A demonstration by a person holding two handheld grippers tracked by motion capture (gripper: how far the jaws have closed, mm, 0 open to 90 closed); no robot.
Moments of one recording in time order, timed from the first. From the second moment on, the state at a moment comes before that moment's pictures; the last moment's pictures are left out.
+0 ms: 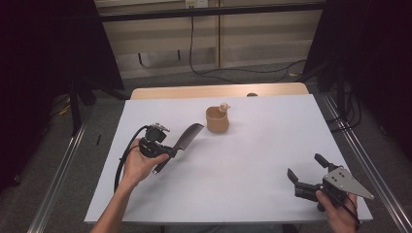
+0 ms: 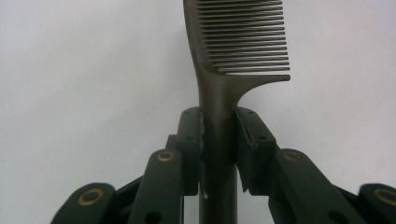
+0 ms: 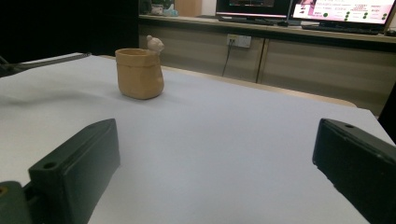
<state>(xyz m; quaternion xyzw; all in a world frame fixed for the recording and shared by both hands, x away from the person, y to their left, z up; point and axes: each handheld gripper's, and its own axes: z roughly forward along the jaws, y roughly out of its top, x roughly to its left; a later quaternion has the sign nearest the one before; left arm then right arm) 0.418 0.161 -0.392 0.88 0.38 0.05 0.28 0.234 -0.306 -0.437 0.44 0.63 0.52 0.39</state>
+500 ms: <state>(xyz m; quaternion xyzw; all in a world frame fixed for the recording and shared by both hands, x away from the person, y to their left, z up) 0.413 0.169 -0.376 0.85 0.37 0.09 0.37 0.233 -0.307 -0.437 0.44 0.63 0.51 0.39</state>
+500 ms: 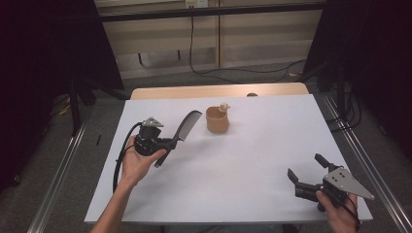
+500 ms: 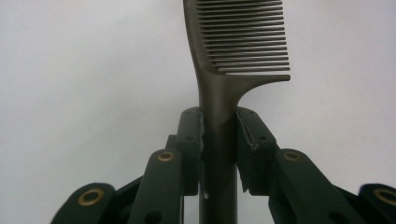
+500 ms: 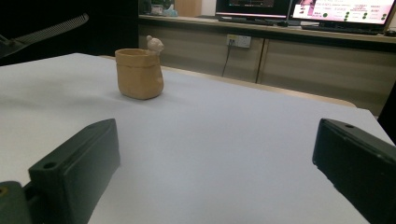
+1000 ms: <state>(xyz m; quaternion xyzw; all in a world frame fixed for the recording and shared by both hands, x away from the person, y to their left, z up) 0.405 0.177 -0.363 0.81 0.36 0.15 0.44 0.233 -0.307 -0.437 0.44 0.63 0.51 0.39</state>
